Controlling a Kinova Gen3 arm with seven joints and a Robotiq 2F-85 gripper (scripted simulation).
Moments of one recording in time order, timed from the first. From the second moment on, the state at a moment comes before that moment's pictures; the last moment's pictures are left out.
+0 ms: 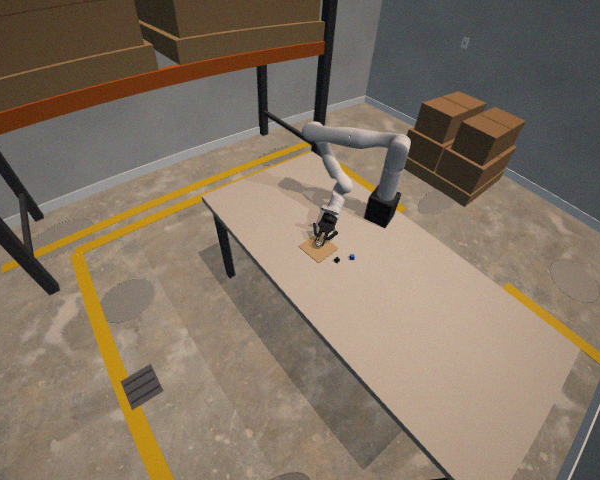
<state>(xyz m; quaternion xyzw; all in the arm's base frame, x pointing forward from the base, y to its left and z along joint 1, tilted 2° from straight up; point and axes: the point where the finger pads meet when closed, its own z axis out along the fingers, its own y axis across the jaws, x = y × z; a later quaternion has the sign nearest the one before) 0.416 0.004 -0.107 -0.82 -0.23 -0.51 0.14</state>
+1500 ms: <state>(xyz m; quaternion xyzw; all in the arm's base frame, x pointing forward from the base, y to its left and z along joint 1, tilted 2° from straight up) 0.416 0.004 -0.112 -0.82 -0.23 -0.51 0.14</state>
